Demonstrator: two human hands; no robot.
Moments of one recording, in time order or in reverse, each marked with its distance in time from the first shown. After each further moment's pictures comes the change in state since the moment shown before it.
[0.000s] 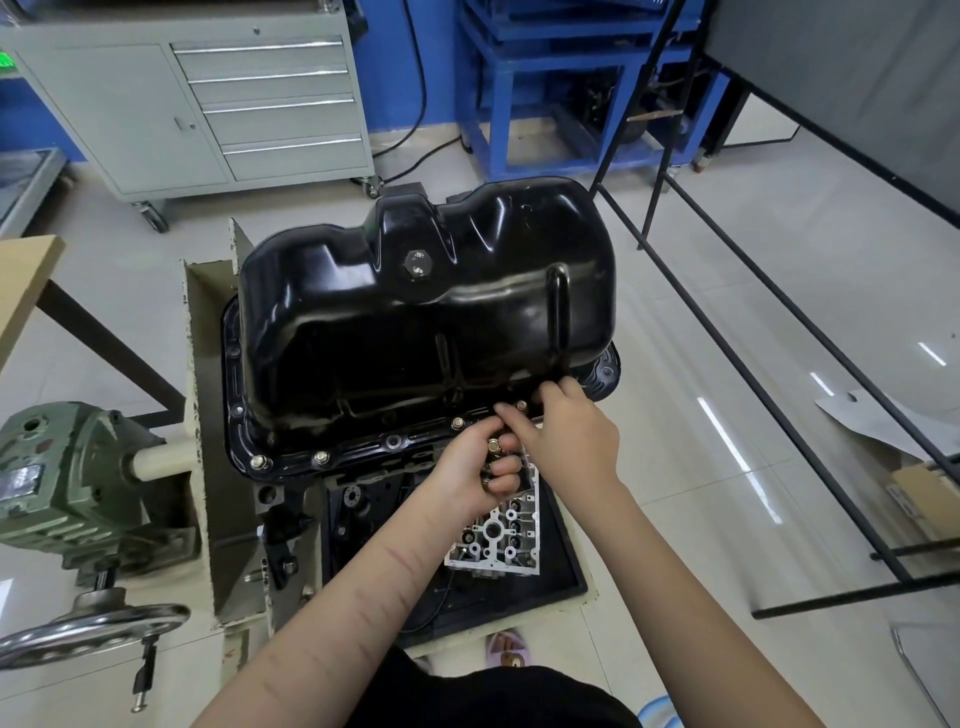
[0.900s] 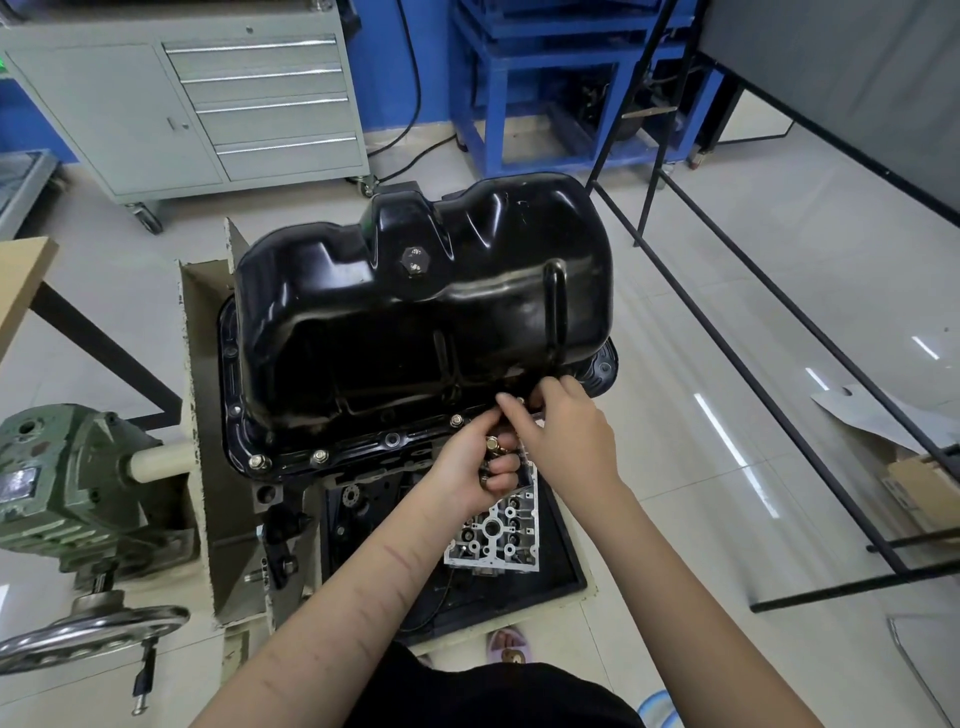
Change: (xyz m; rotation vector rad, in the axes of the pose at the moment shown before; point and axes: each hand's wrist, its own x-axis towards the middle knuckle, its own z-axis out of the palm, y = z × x) left_hand 0.002 0.000 -0.003 0.040 0.010 0.010; right_hand -0.008 -0.004 -0.008 0.158 0.037 -0.004
